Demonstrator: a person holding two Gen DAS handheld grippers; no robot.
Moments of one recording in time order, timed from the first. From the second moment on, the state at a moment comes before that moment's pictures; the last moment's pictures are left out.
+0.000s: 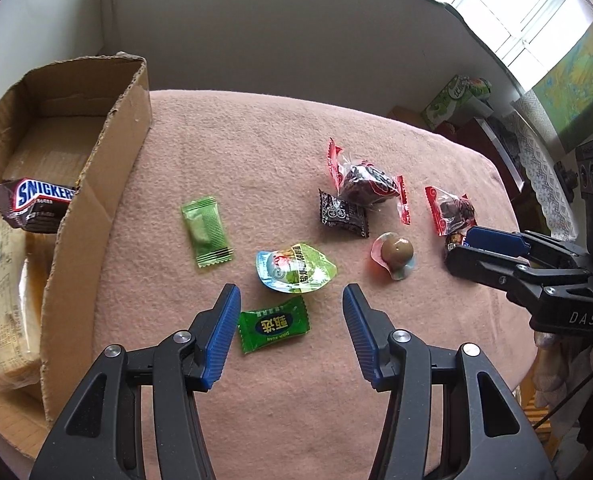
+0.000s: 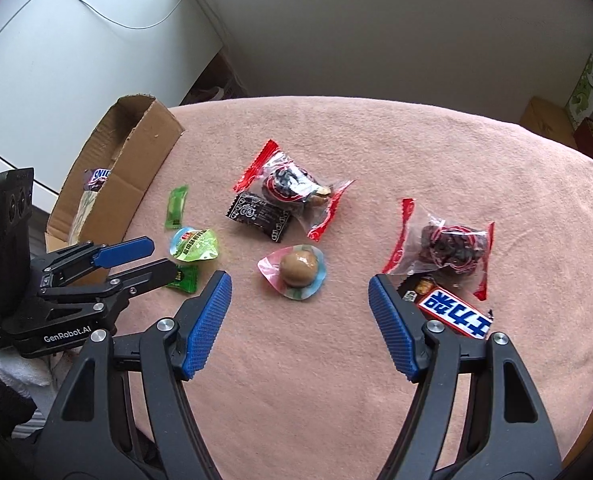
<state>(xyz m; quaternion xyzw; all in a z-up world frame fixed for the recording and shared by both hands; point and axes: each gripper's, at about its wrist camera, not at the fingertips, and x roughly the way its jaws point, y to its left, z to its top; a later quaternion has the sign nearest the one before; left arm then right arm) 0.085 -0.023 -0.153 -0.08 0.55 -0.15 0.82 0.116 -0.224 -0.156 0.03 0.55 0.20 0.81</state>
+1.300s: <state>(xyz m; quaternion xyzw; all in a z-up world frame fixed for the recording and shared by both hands) 0.092 -0.020 -0.163 -0.06 0.53 -0.13 0.84 0.139 -0.199 -0.182 -0.02 0.58 0.19 0.79</state>
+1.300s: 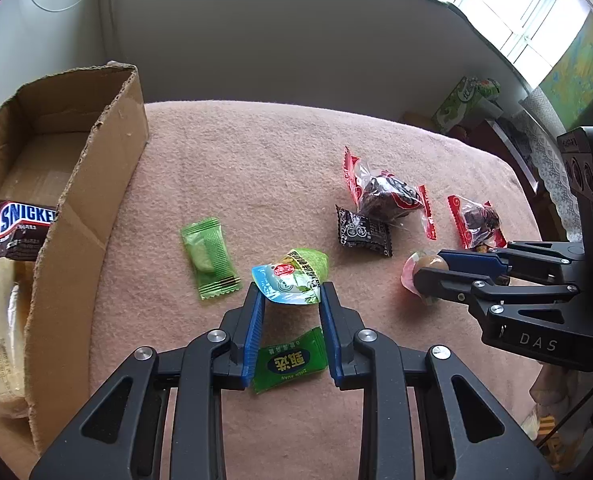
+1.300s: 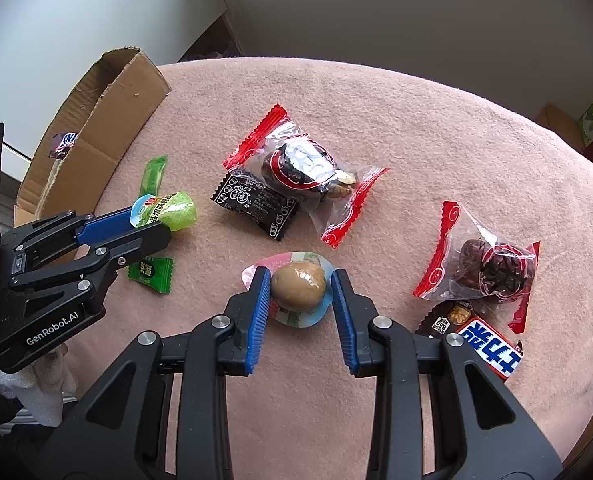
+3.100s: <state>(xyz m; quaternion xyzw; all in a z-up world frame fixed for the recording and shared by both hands) 0.017 0.148 -0.098 -0.17 0.45 0.06 0.88 0.198 0.020 -0.062 -0.14 0.47 0.36 0.80</state>
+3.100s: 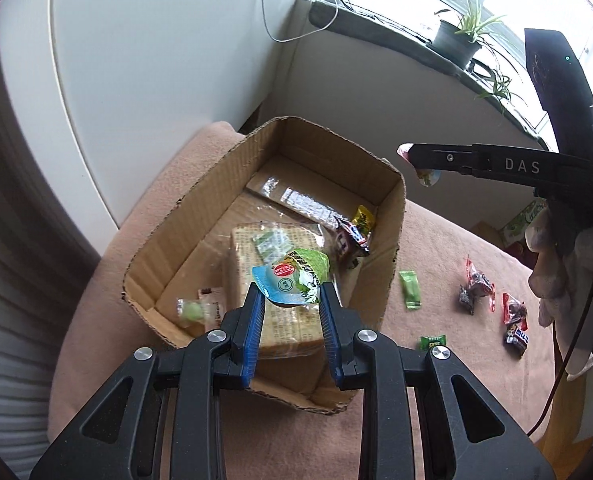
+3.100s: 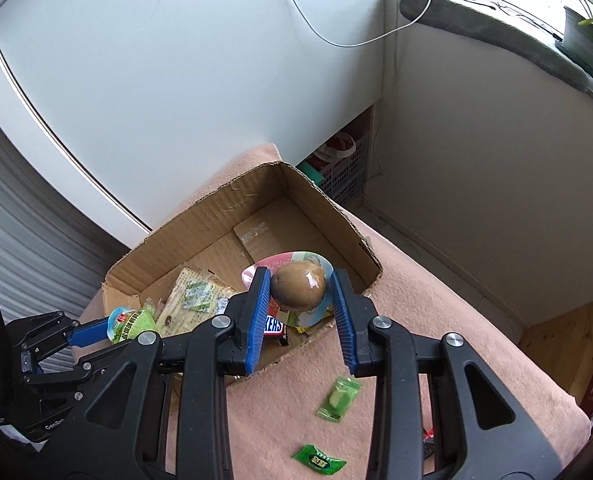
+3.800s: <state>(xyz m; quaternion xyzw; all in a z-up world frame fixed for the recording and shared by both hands) 0.016 0.176 -0.112 -0.20 0.46 0.09 0.86 0.204 0.061 -0.087 -0.16 0.48 0.36 0.79</state>
